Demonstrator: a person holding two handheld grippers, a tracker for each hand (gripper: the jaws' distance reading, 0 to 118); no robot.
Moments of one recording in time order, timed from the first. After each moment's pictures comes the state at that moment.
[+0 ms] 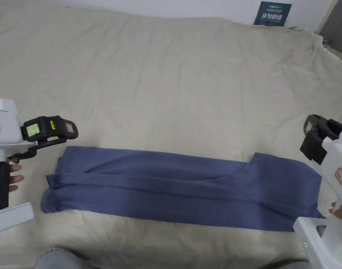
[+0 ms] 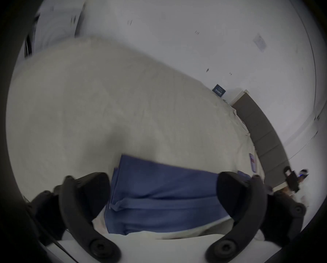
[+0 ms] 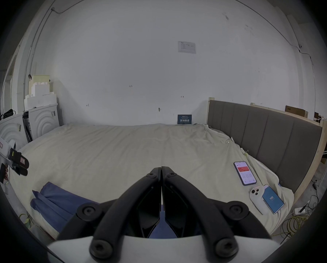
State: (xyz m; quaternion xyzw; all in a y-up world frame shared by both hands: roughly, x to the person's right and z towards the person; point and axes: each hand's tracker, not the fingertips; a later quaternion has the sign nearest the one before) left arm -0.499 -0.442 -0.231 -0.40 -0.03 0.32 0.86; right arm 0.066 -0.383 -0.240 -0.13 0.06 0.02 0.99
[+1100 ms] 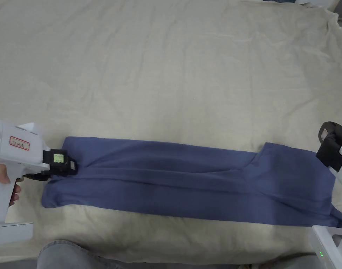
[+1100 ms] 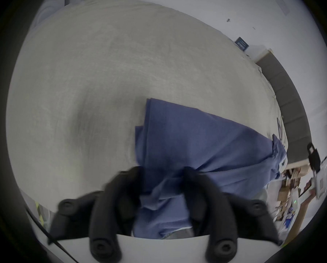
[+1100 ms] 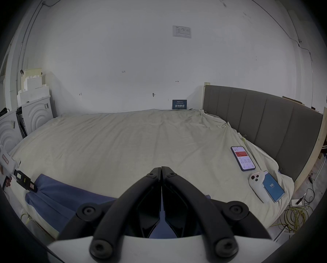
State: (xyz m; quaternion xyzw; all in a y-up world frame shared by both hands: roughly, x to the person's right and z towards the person) left arm -0.477 -0.509 -0.256 -0.54 0.01 0.23 0.81; right arm 0.072 -0.405 -0.249 -0.18 0.04 0.02 0.98
